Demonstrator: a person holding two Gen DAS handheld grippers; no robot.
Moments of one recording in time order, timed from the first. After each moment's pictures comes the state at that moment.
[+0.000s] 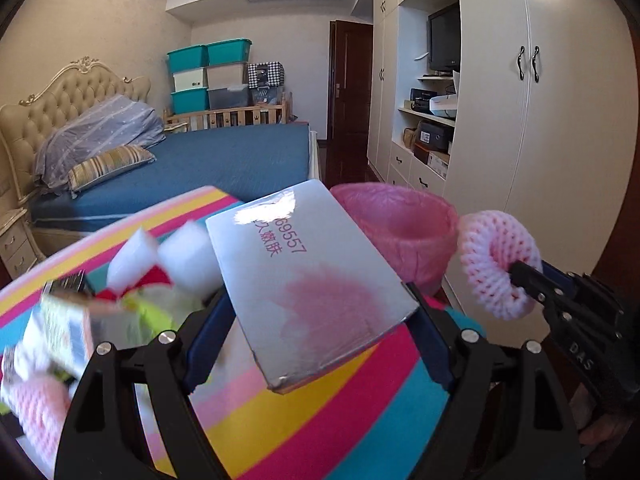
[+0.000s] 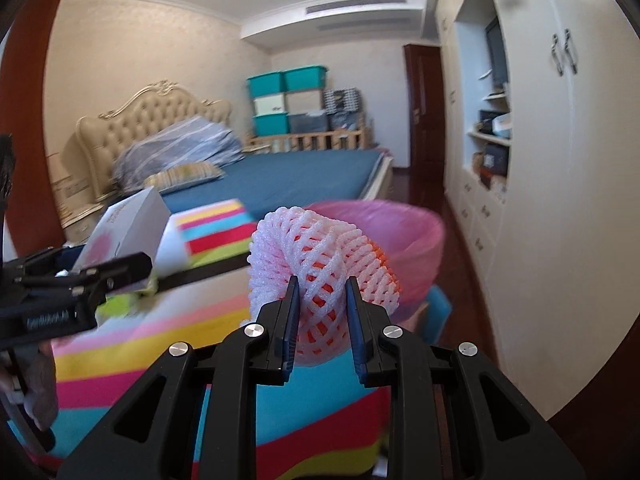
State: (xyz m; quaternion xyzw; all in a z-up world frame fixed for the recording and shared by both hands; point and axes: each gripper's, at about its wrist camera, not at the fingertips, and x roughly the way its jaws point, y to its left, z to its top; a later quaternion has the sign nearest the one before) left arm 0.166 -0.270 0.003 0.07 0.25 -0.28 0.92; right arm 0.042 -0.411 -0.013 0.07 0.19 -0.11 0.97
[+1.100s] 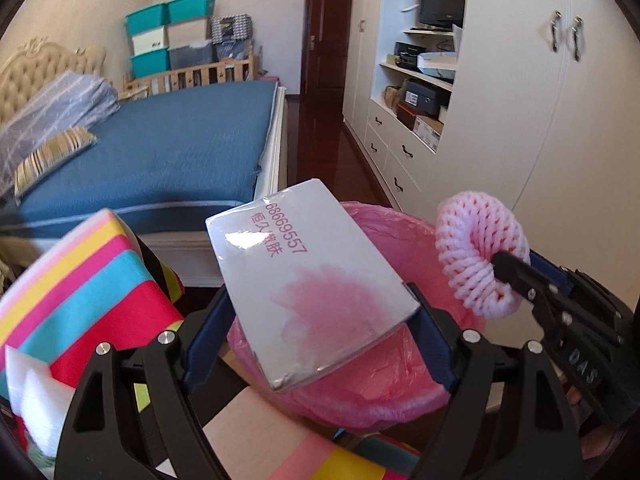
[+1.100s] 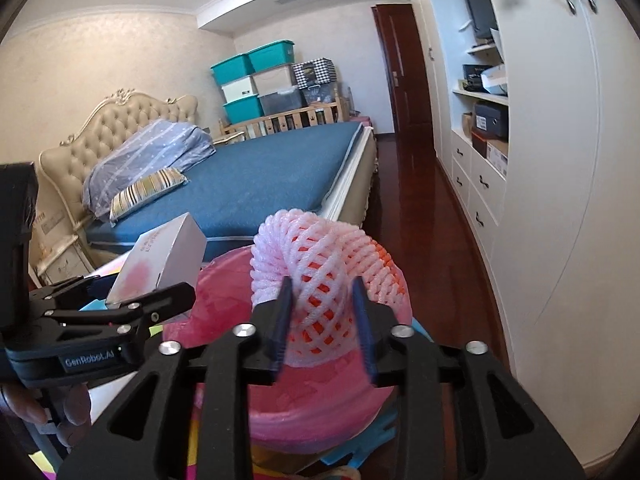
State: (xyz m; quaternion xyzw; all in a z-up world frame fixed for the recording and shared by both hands) left arm 0.351 -0.458 -0.009 0.08 0.35 -0.31 0.88; right arm 0.209 -0.572 -0.014 0.13 0.24 -0.11 0.95
